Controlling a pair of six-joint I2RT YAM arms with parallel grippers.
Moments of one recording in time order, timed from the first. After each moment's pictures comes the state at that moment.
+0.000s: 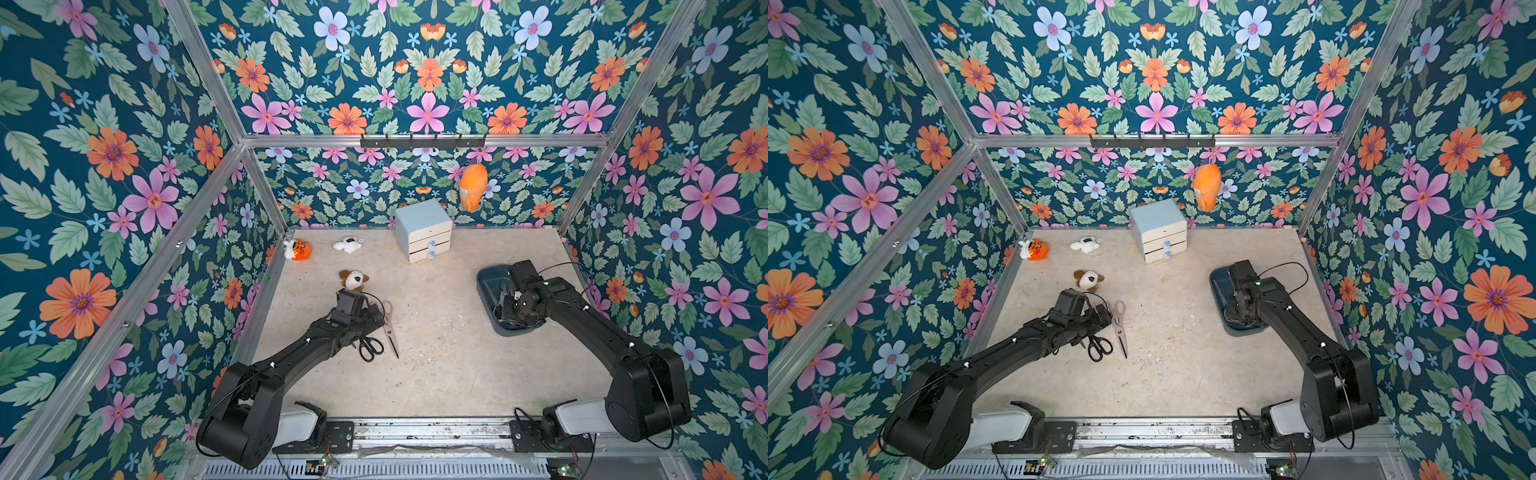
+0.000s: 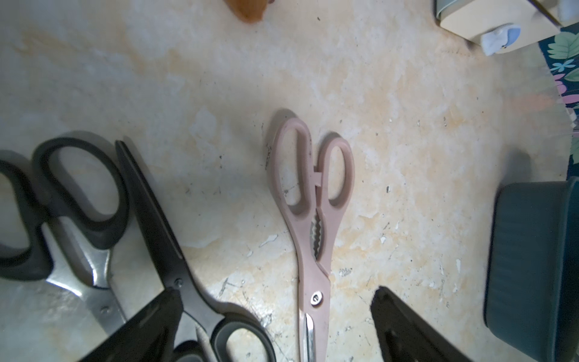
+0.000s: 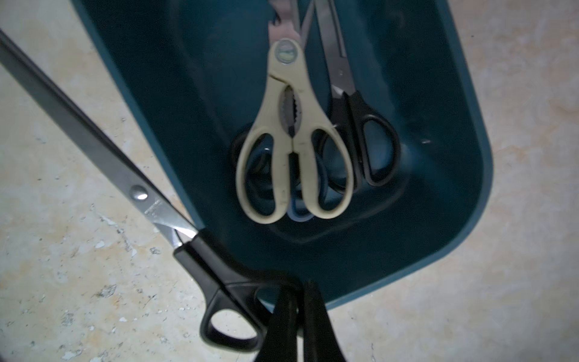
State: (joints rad) left arm -0.44 1.29 0.61 -0.24 0.03 -0.83; right arm 0.28 1.41 1.03 -0.92 0.11 0.50
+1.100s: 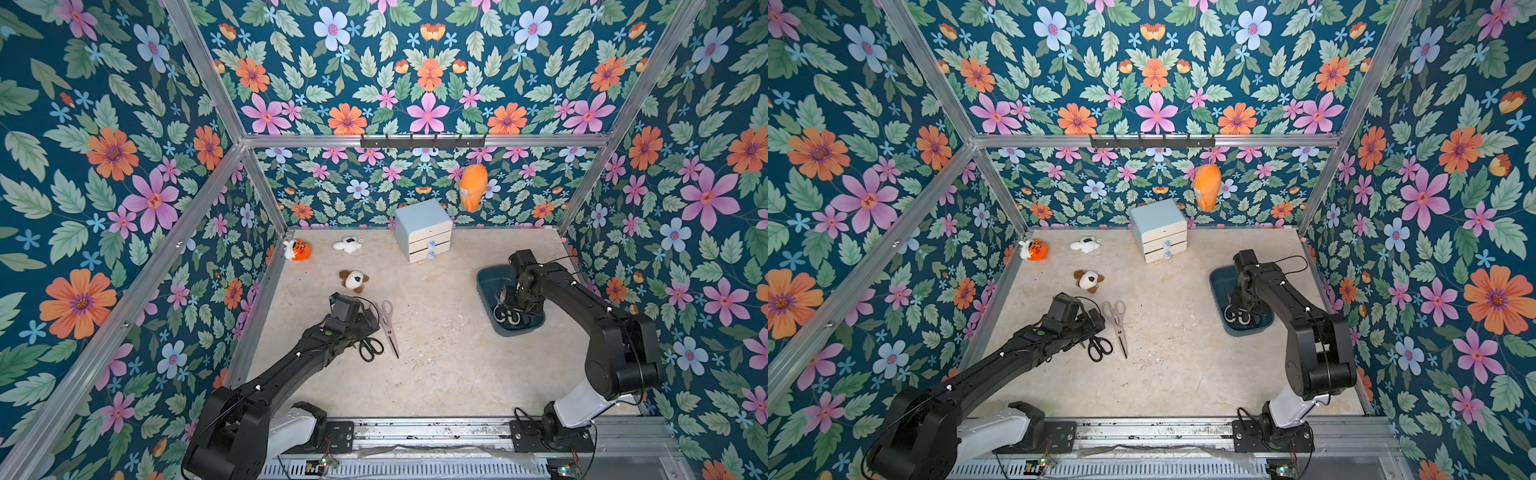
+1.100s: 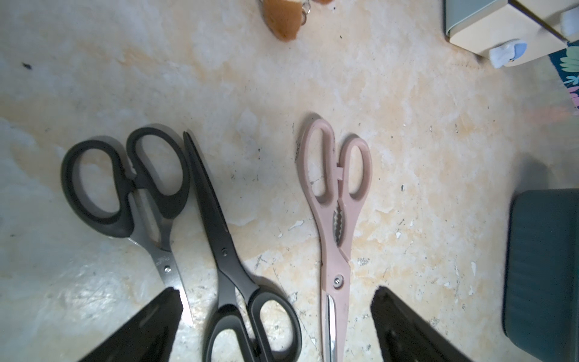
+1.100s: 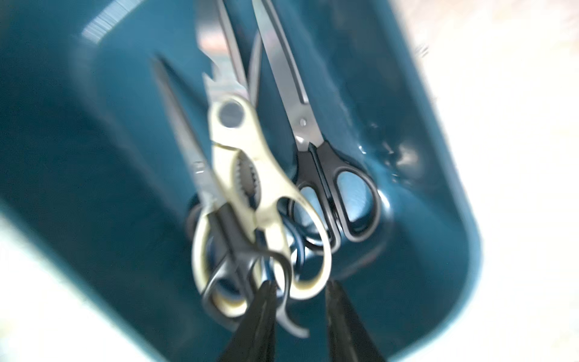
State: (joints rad) left arm -0.44 1.16 0.57 -0.33 -0.04 -0.83; right arm 0.21 1.60 1.18 -0.93 0.13 0.50
